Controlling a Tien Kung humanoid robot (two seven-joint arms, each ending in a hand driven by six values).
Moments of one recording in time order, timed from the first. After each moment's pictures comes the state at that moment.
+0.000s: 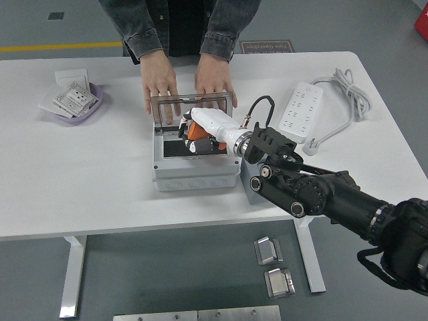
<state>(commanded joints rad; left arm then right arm) 0.02 0.12 -1.82 -0.18 2.02 -0.09 0.31 0.88 0.00 0.45 0.75 -1.60 -0.18 0.08</state>
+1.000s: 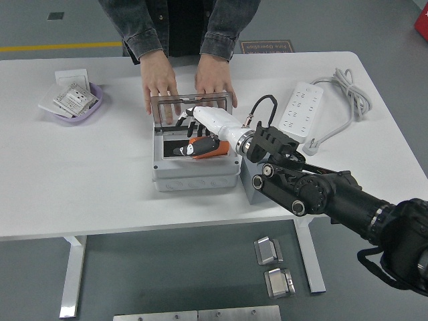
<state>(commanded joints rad) 0.02 0.12 -1.81 -0.18 2.02 -0.09 0.31 0.87 0.00 0.47 0.73 -1.60 -0.18 0.10</state>
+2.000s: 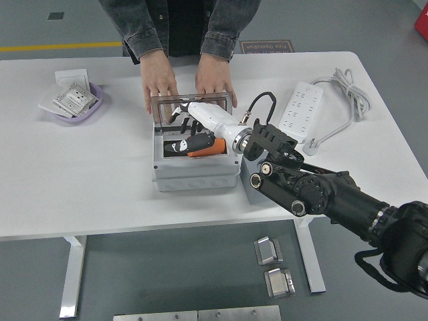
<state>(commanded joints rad) 0.02 0.11 -1.79 -0.18 2.01 -0.10 0.31 0.85 0.00 0.53 0.81 -1.62 -0.17 0.10</state>
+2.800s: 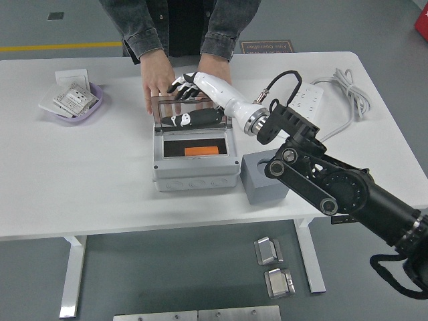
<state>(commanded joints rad) 0.04 0.10 -1.79 -0.18 1.98 -0.09 0.31 0.81 -0.14 0.78 1.17 -1.63 -0.08 -0.01</state>
